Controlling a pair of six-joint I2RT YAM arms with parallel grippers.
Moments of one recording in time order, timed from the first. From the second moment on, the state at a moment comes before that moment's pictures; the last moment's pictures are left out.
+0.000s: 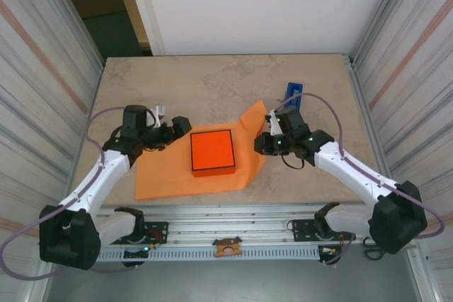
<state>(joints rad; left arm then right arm) -0.20 1.10 0.73 -0.32 0.57 -0.68 0.58 1.19 0.83 -0.48 -0.32 0.59</state>
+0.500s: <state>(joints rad) -0.34 1.15 0.74 -0.19 0.62 -0.81 0.79 1.34 0.94 -0.36 -0.32 0.57</state>
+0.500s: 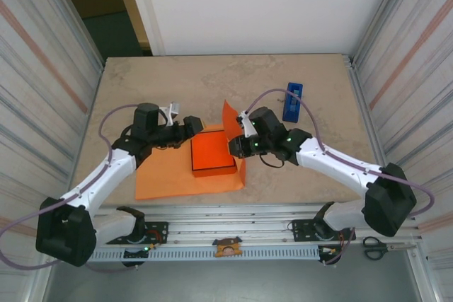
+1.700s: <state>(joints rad) -0.46 1.38 0.86 -0.19 0.52 -0.99 0.86 1.49 1.00 -0.26 -0.35 0.59</state>
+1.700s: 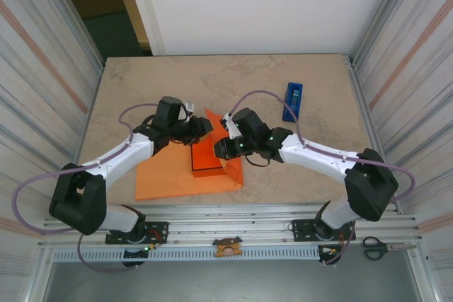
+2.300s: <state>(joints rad) -0.46 1.38 0.86 -0.21 0.51 -0.91 0.86 1.49 1.00 -0.24 -0.38 0.59</state>
